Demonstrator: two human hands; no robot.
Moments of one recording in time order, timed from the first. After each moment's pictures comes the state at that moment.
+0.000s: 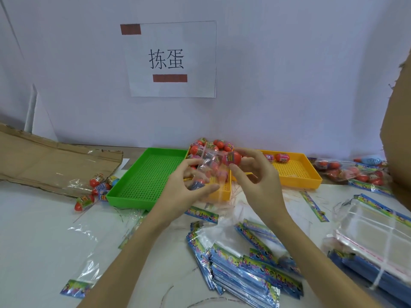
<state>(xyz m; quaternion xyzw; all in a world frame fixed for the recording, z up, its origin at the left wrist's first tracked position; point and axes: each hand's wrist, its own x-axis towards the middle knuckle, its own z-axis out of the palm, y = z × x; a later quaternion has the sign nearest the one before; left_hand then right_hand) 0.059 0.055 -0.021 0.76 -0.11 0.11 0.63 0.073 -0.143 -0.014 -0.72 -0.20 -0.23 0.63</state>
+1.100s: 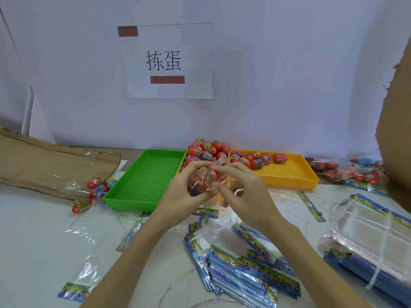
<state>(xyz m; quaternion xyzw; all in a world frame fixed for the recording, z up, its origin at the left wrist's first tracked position) 0.060 0.054 -0.029 0.78 -0.21 0.13 0.57 0.064 -0.141 -0.015 -0.82 -0.30 -0.20 0.44</state>
